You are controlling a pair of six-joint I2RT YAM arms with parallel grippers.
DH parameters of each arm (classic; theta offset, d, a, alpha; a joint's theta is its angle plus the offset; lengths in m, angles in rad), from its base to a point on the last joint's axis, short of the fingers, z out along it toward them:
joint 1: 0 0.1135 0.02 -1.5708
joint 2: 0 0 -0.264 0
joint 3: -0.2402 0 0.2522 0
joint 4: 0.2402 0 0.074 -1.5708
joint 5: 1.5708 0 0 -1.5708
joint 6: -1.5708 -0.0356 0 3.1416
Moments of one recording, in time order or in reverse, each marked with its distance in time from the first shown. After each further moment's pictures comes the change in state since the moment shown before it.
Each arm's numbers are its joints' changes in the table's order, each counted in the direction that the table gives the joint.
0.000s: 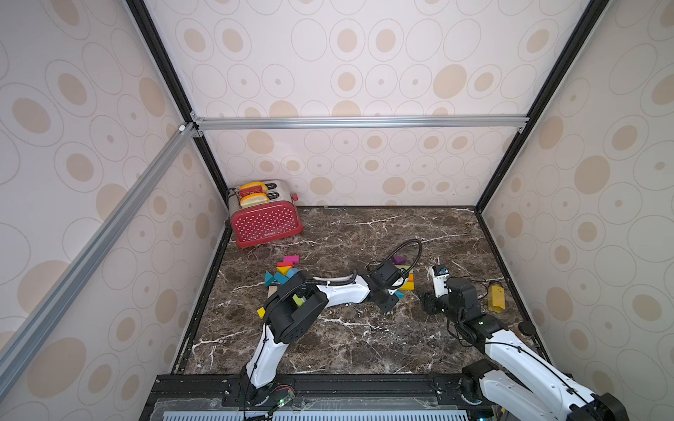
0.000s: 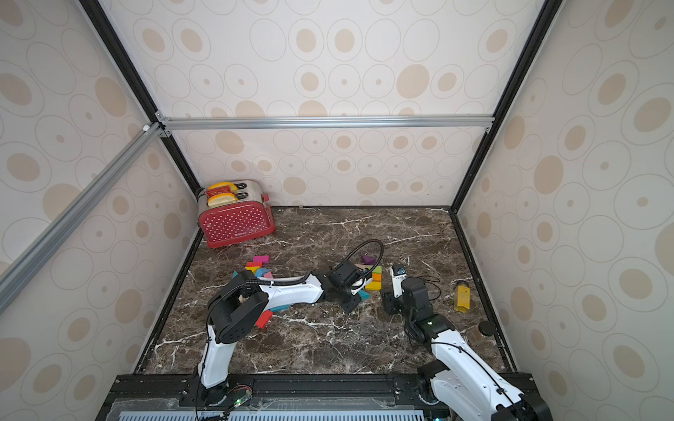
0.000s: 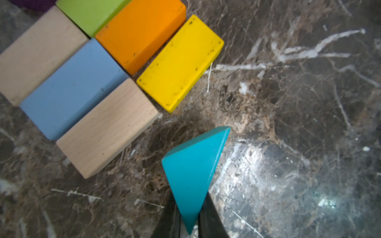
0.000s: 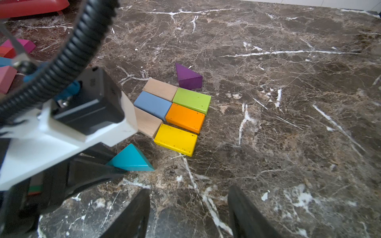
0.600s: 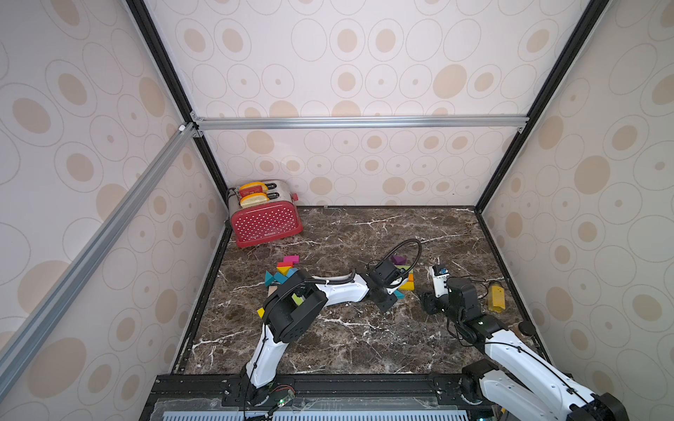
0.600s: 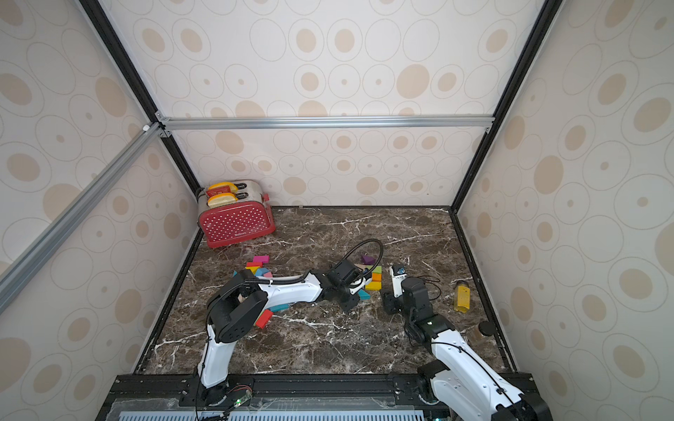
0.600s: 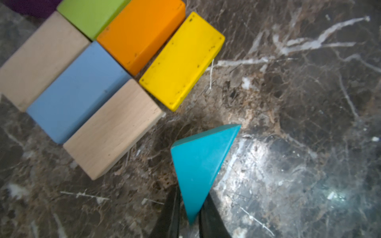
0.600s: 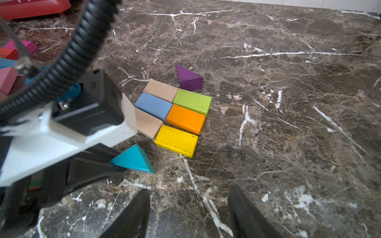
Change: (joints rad) left arm 0.032 -0.019 0.025 0.003 -0.006 -0.053; right arm 0.000 0.001 0.000 -0.005 -0.004 0.000
